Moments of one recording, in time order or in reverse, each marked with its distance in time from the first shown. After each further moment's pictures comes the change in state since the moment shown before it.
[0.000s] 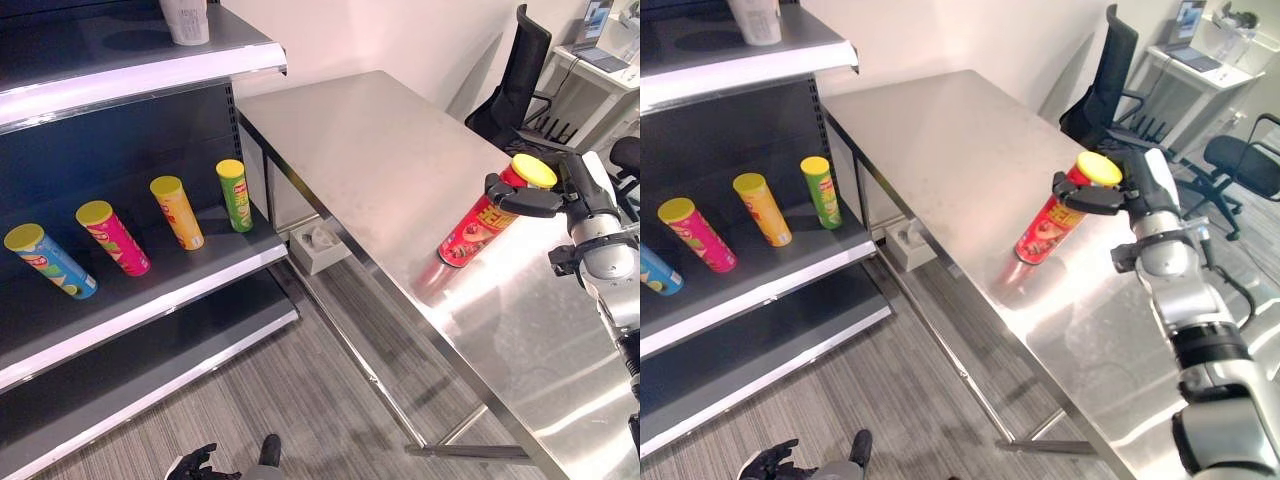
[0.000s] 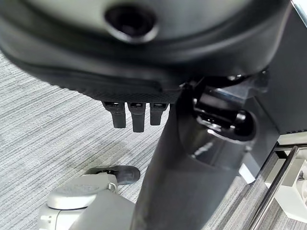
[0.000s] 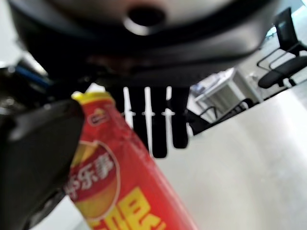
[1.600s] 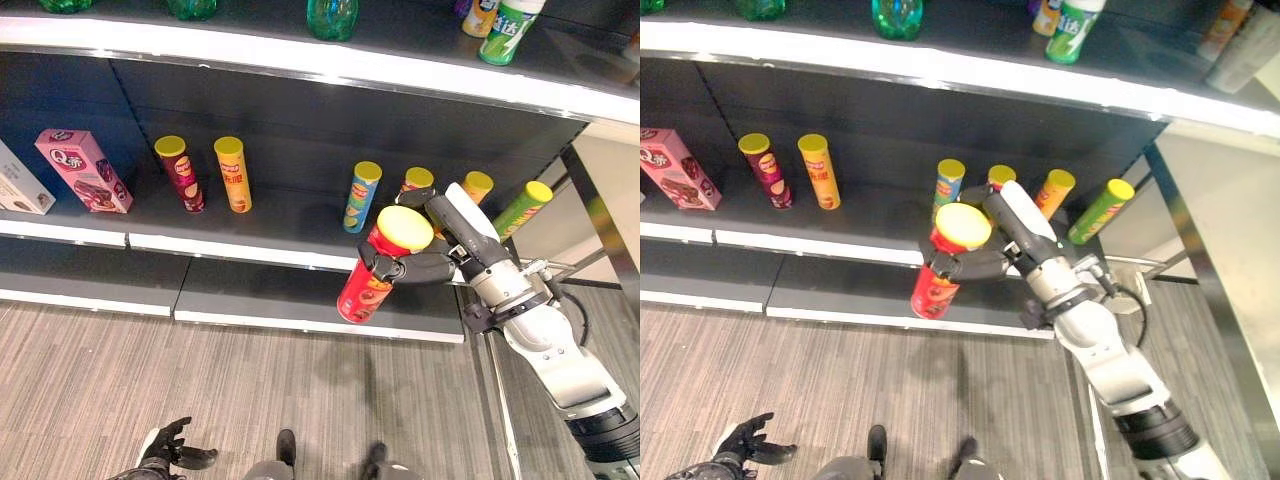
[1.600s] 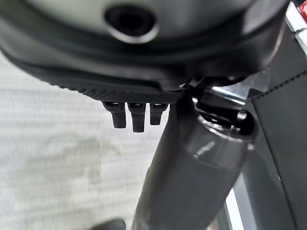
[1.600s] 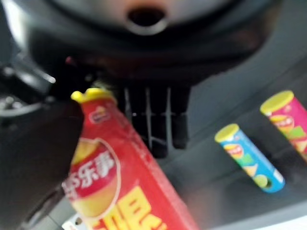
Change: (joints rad) left arm -0.048 0.033 0.055 -0.051 0.107 0.004 0.033; right arm 0.374 0.184 -0.042 -0.780 -0.263 -0.053 0.140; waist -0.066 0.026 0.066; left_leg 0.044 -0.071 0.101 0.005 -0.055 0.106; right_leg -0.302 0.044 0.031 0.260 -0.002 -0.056
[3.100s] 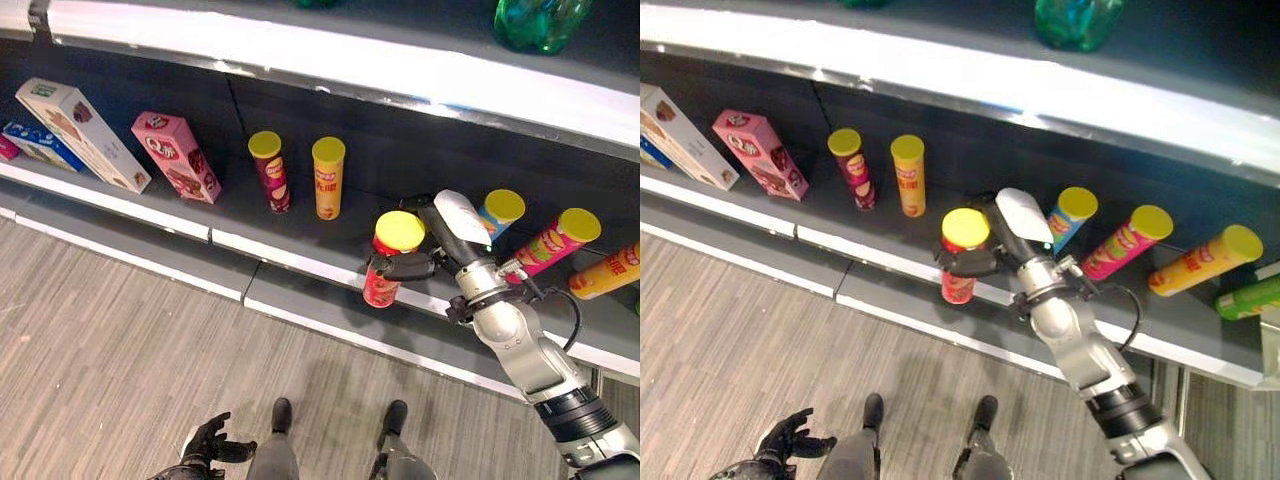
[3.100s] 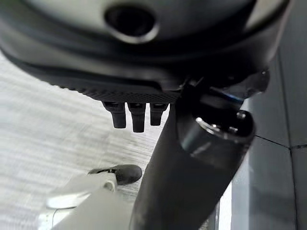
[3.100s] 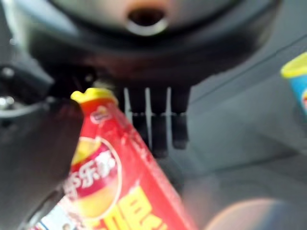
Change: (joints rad) left arm -0.024 -0.102 -0.050 -0.052 -0.111 0.012 0.030; right arm -0.141 0.119 0.061 0.241 -0.377 0.093 -0.198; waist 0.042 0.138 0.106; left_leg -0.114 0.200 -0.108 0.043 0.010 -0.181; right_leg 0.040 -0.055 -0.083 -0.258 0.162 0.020
